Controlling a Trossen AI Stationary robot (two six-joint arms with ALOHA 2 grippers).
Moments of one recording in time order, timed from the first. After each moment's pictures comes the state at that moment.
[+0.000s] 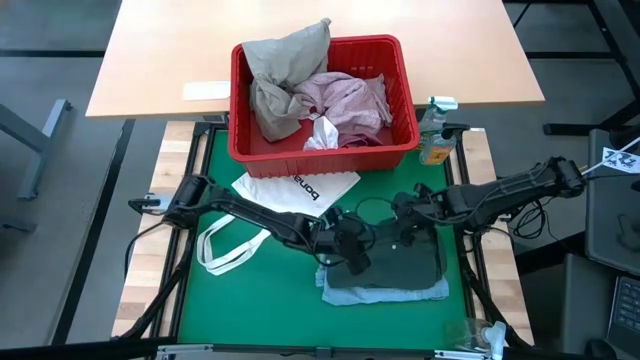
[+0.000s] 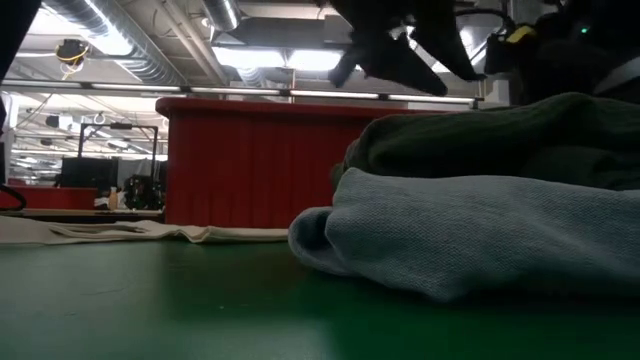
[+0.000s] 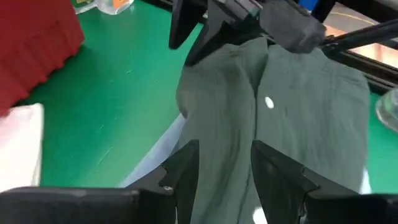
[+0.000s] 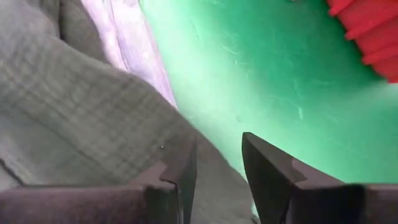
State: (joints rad) left arm -0.25 2.07 1.65 -0.27 -0.49 -0.55; right arm 0.24 1.15 0.79 -0.85 0.31 0.59
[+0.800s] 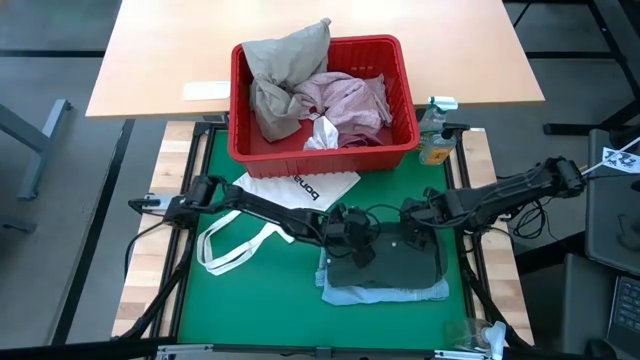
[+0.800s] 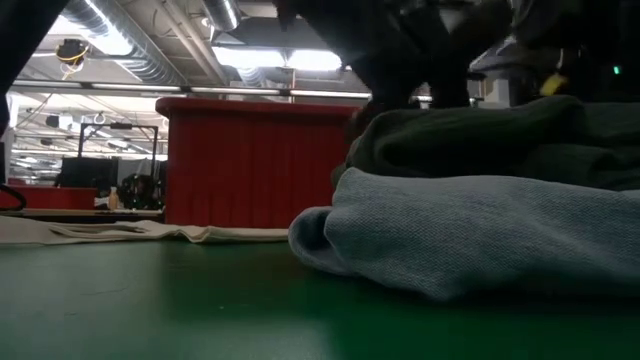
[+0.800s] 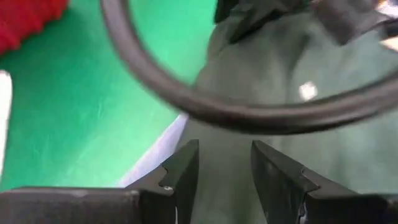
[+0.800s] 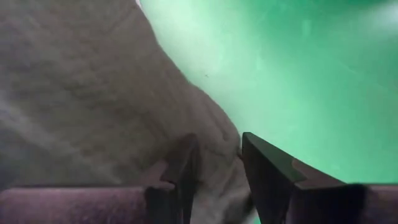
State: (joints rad) left arm -0.18 2.15 1.65 -0.22 -0.40 -0.60; right arm 0.24 1.15 0.70 -0.98 0.21 0.62
